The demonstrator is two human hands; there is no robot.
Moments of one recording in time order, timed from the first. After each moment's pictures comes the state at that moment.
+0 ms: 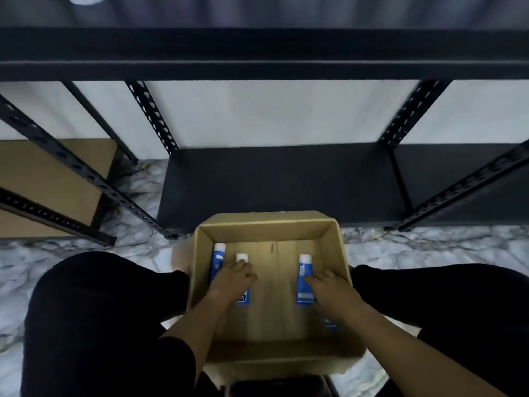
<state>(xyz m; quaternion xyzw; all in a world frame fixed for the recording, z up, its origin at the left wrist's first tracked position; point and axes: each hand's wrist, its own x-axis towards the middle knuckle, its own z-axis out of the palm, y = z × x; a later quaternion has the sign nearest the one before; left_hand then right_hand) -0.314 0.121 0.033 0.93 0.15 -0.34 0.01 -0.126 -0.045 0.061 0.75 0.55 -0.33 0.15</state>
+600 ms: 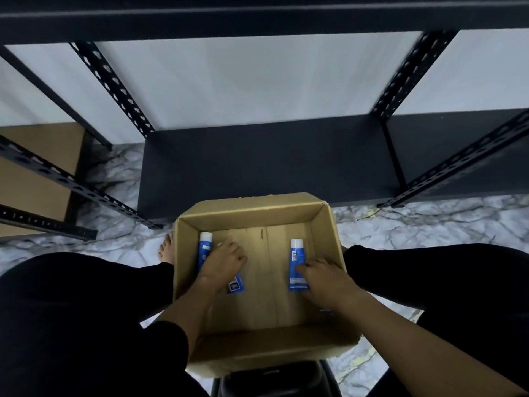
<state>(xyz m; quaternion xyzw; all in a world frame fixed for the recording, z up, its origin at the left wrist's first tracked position) -0.301 0.133 -0.006 0.94 0.07 -0.31 -0.11 -0.121 -0.047 0.053 0.74 0.55 -0.36 0.13</state>
